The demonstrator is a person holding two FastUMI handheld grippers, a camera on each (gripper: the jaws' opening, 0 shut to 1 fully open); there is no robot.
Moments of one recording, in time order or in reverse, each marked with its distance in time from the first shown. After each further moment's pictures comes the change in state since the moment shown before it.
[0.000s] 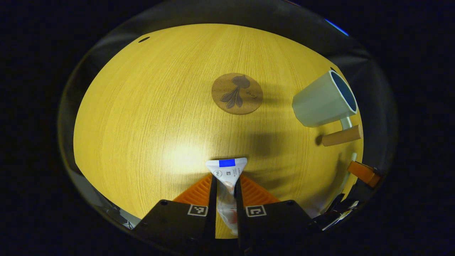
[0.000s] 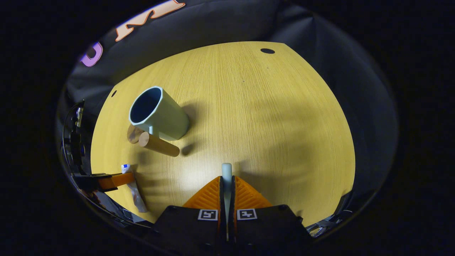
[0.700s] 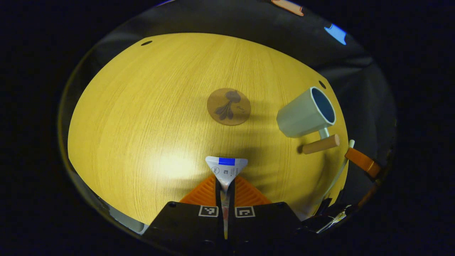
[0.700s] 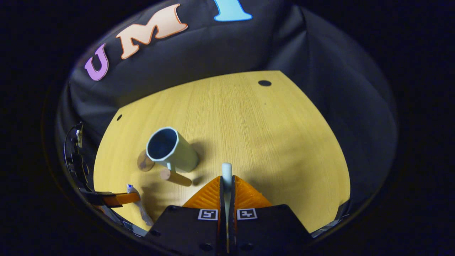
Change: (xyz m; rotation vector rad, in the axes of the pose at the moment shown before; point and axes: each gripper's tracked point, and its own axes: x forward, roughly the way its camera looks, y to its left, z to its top) left arm -0.025 -0.004 0.025 -0.028 -0.172 -0.097; right arm -0.038 0.012 0.075 0.048 -0.315 0.012
